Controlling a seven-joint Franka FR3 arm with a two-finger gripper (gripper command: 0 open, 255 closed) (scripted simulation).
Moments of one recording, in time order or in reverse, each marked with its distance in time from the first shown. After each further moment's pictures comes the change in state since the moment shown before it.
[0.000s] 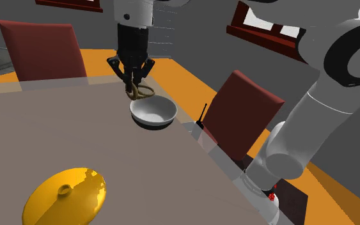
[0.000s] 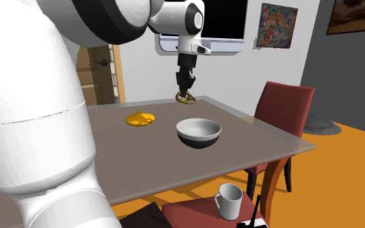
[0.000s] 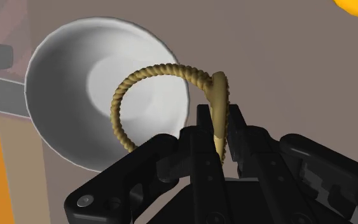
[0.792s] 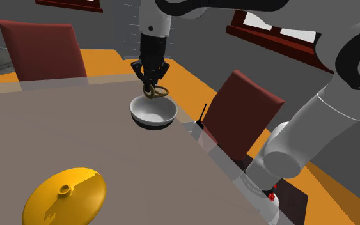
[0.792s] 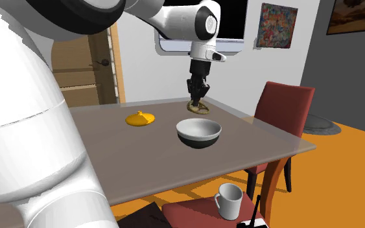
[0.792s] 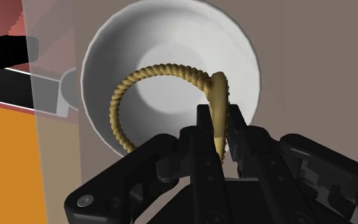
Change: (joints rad) arm -0.065 -0.110 -0.081 -0.176 0.030 0.053 -0.163
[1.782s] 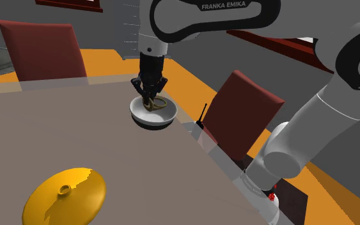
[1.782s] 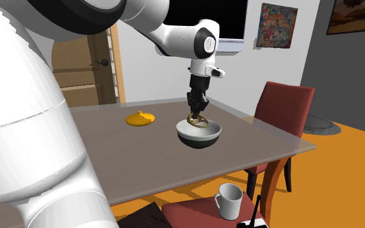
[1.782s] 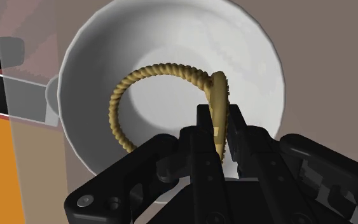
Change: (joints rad) arm 0.003 0.002 0.005 -0.137 0.004 0.138 -0.015
